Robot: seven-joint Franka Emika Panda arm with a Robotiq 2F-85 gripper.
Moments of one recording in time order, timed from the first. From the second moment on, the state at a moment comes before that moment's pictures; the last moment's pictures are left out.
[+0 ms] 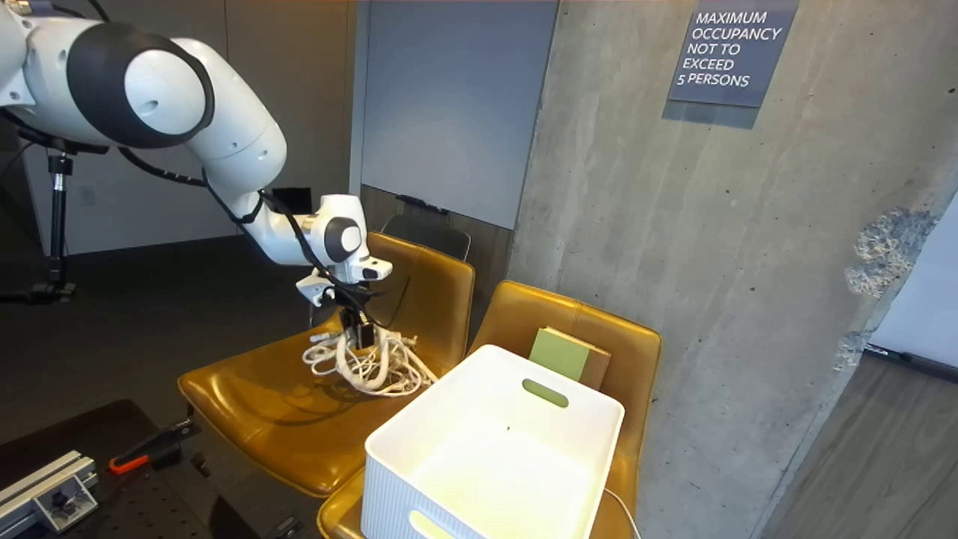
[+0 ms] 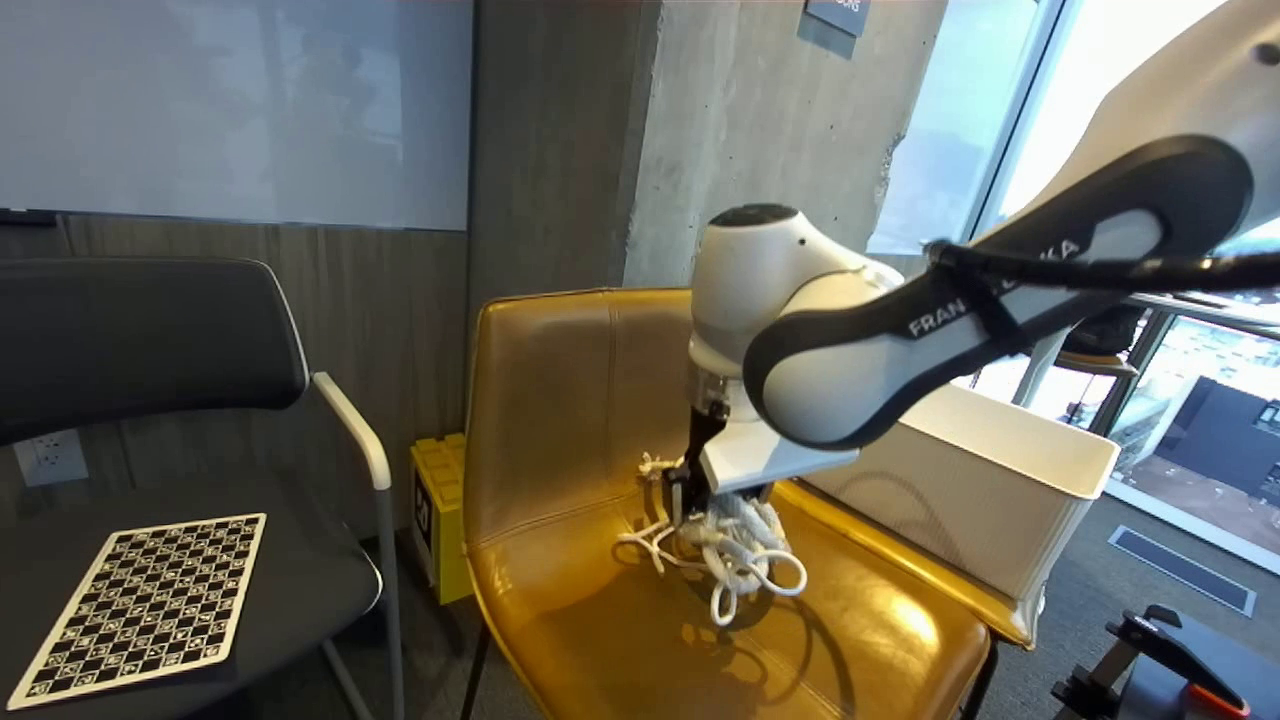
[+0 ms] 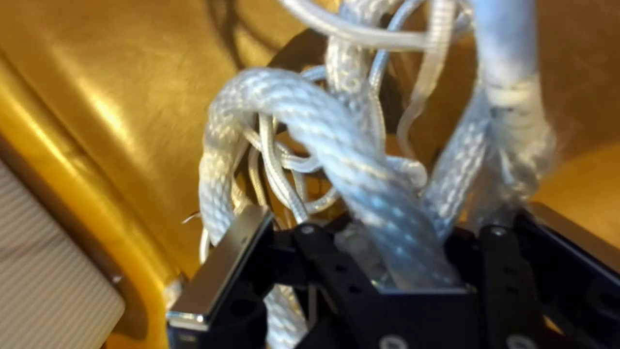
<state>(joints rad) 0.34 0.89 -0.09 -1.47 -0.23 2.35 0.76</state>
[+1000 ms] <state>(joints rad) 0.13 0.44 -0.16 -1.33 -0.24 2.09 0.71</state>
